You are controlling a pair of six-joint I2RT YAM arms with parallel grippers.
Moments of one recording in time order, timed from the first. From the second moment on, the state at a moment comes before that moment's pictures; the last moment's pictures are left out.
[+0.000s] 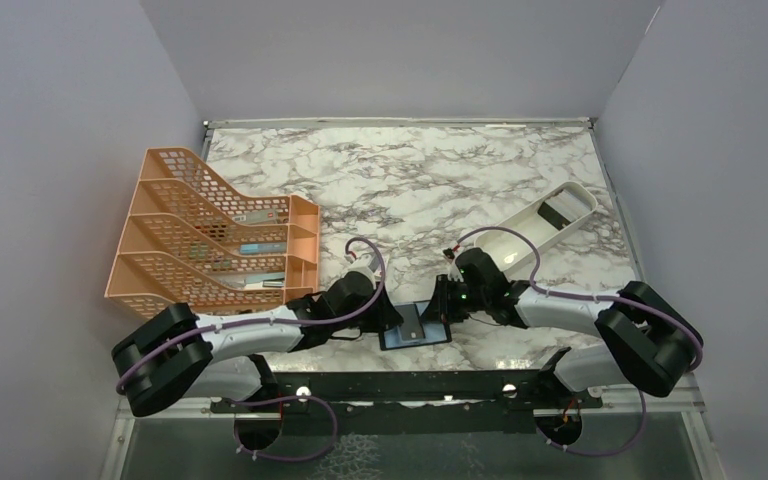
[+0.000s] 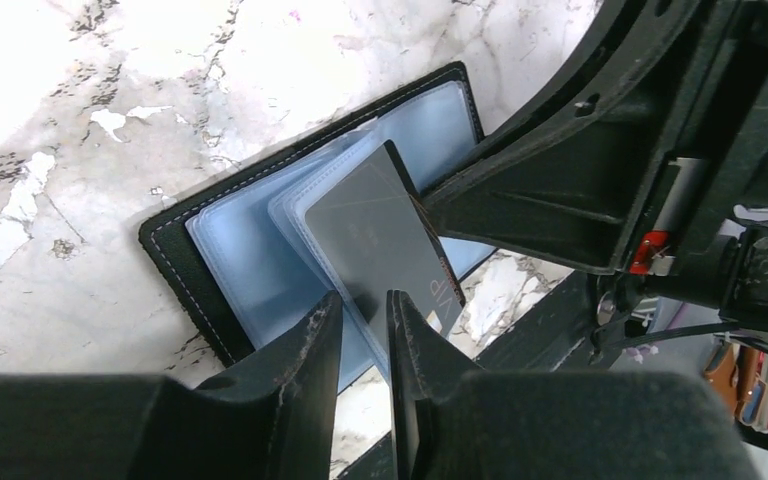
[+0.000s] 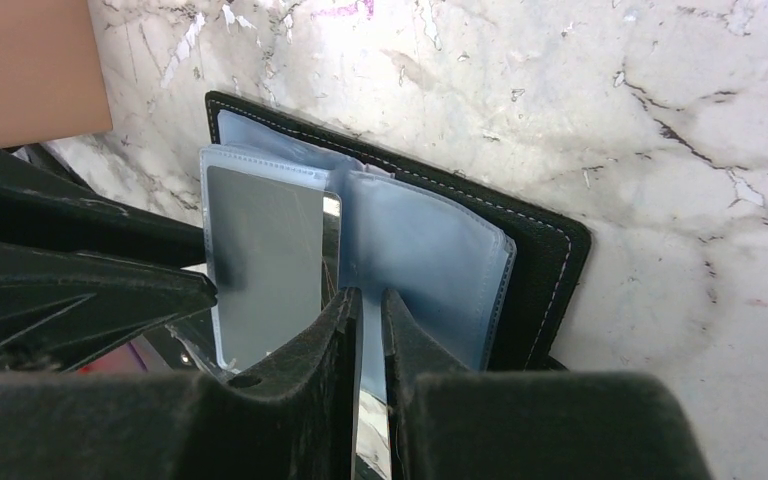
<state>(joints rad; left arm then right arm) -0.99 1.23 0.40 0.19 0.02 -0.95 0.74 1.37 0.44 0.12 -0.34 0.74</state>
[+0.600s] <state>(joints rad) -0.99 1.20 0.37 0.31 0.03 -0.96 0.74 1.38 0.44 0.14 -0.35 0.74</state>
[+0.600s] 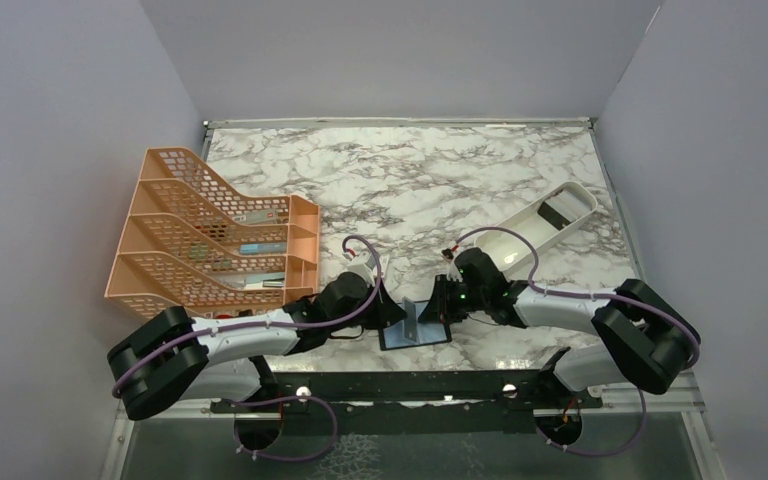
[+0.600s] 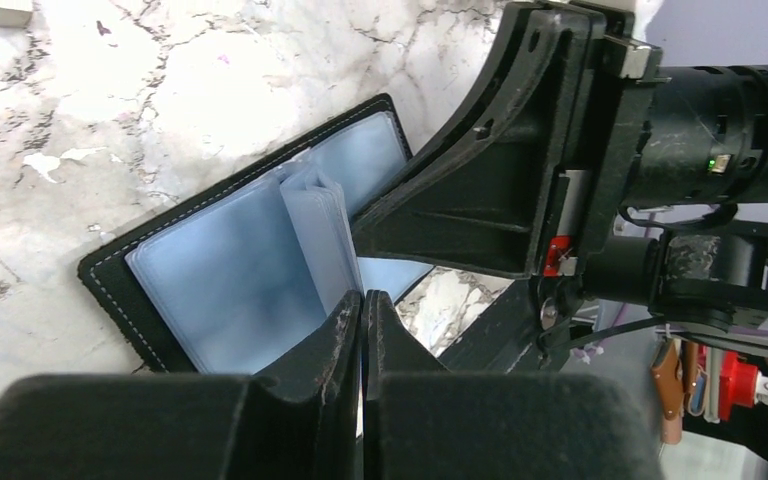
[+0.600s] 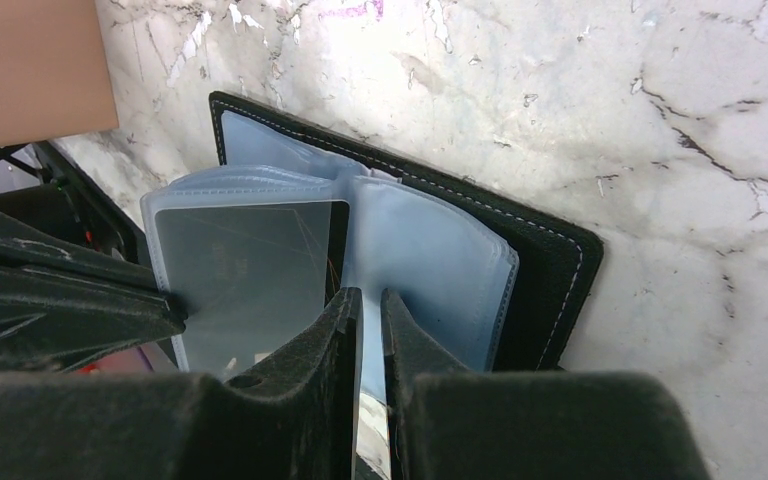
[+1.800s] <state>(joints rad) -0.99 1.26 0.37 0.43 0.10 -0.94 0.74 1.39 0.44 0.14 -0.36 0.74</state>
